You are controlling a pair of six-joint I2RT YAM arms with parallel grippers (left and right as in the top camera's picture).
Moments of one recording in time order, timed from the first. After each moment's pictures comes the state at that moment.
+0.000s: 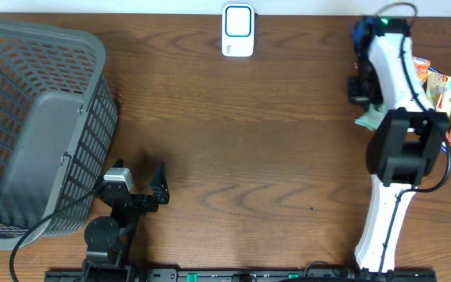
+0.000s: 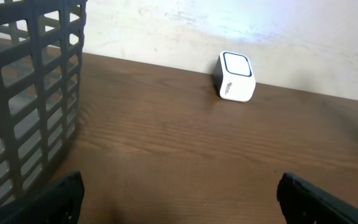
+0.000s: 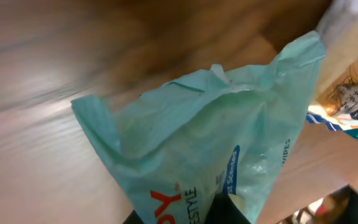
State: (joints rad) left arm -0.09 0.05 0.03 -0.13 0.08 -0.23; right arm -0.05 2.37 2.15 -1.53 0.36 0.16
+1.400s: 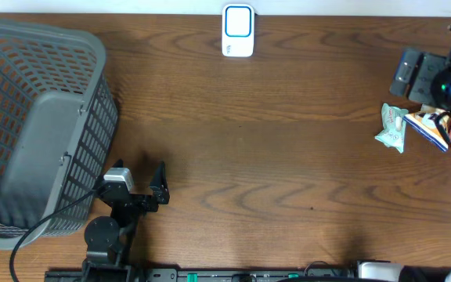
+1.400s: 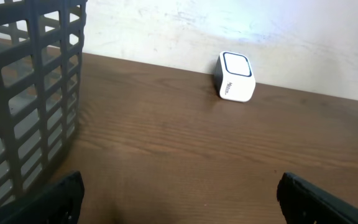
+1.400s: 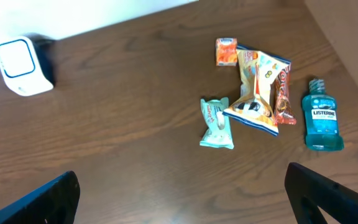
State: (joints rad) left arm -0.09 0.05 0.03 -0.13 0.08 -0.23; right arm -0.01 1.49 2.17 -1.52 0.18 0.24
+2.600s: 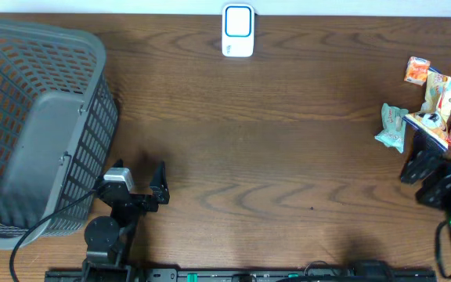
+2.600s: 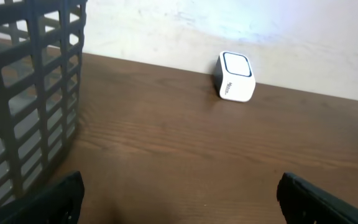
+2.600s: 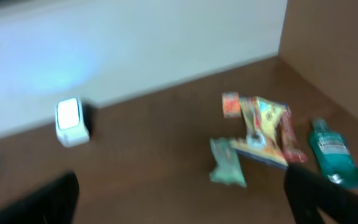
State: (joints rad) left arm -0.09 0.04 0.03 -0.13 0.08 -0.23; right arm -0.01 0.67 1.36 -1.03 0.18 0.24
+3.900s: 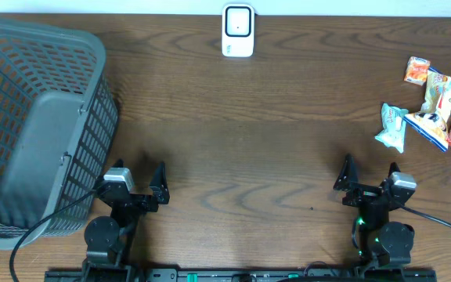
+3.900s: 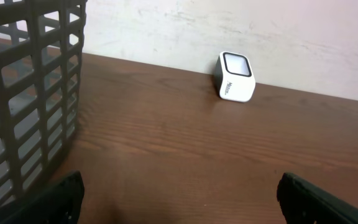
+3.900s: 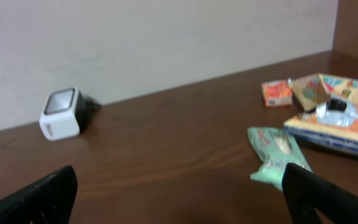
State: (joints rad) left arm -0.09 0.04 0.03 -0.13 0.08 -0.23; right arm 0.05 0.01 0.01 -0.06 0.16 0.24
